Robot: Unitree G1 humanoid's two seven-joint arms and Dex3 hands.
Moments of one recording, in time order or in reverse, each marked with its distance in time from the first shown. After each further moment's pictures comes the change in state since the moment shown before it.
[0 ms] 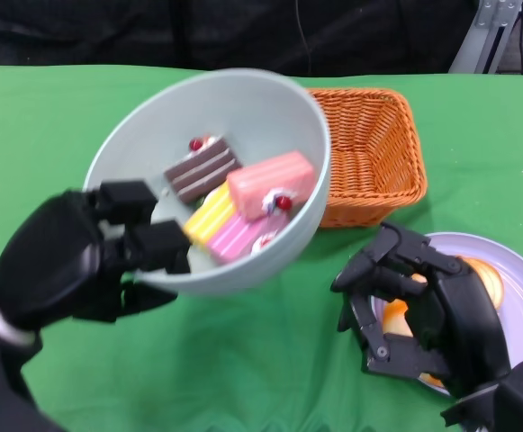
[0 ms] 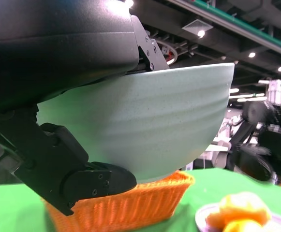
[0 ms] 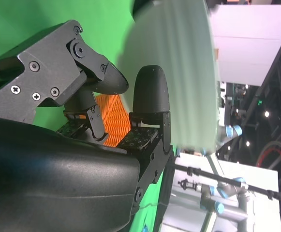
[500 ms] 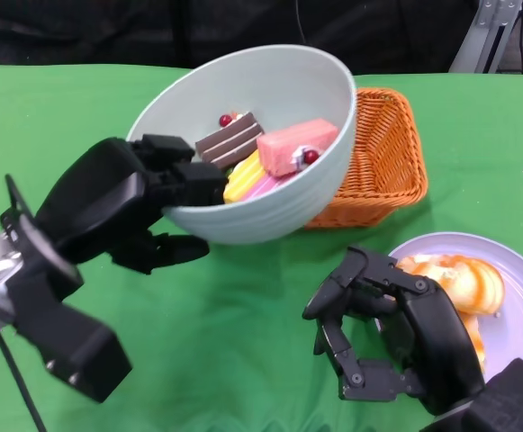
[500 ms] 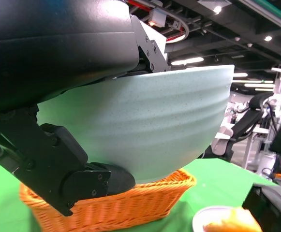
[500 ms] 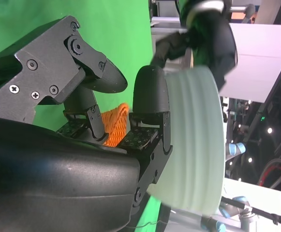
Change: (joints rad) left arm -0.205 -0.156 -0.002 0.239 -0.197 -0.020 -0.346; right arm 0.012 0.002 0.063 0.046 -0.047 -0.053 -0.001
